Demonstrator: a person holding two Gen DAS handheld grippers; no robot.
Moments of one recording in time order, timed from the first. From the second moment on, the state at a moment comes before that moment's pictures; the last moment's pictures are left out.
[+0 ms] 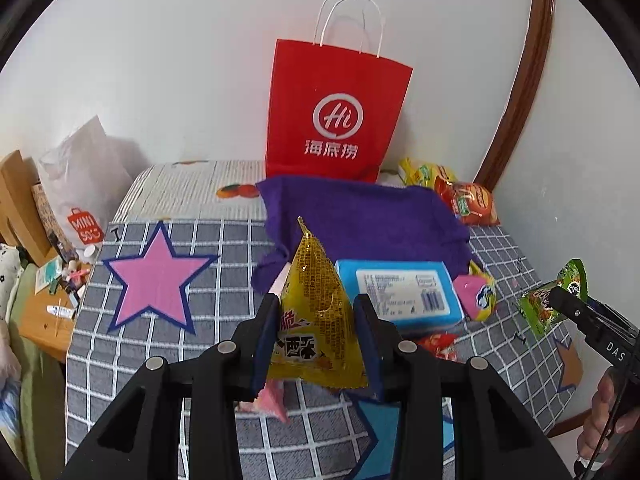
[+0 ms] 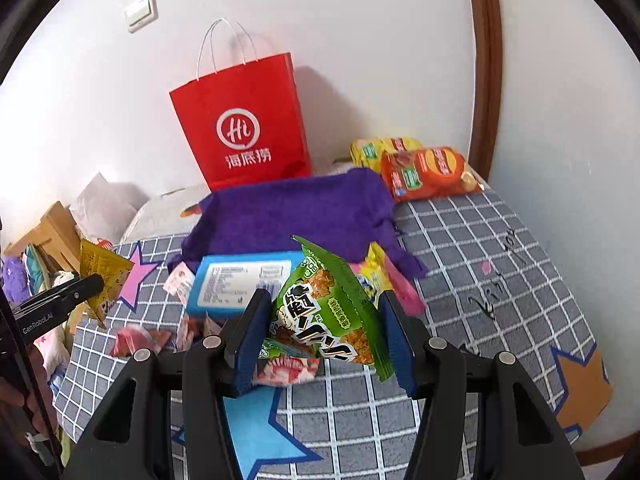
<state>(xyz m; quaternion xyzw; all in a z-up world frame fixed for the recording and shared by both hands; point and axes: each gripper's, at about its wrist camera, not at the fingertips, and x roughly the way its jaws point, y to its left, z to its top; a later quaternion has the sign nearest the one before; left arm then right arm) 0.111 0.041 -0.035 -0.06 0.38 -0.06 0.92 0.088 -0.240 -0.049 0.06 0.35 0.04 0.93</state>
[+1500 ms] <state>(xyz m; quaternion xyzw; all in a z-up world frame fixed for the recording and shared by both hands) 0.294 0.028 -0.068 -0.05 0.42 -0.06 0.90 0.279 -0.238 -0.063 0.05 0.38 0.05 0.92</state>
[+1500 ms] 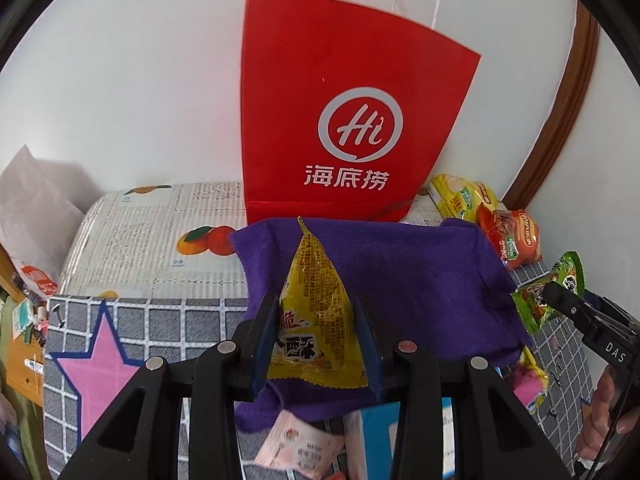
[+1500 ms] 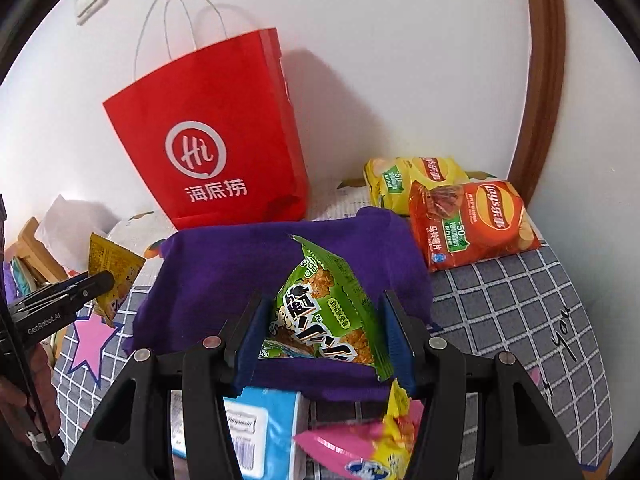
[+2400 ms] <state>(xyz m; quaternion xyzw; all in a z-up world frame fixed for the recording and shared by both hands) 0.386 0.002 -0.125 -0.04 0.47 -0.05 0.88 0.386 -0.237 -0.126 0.07 0.45 0.05 0.89</state>
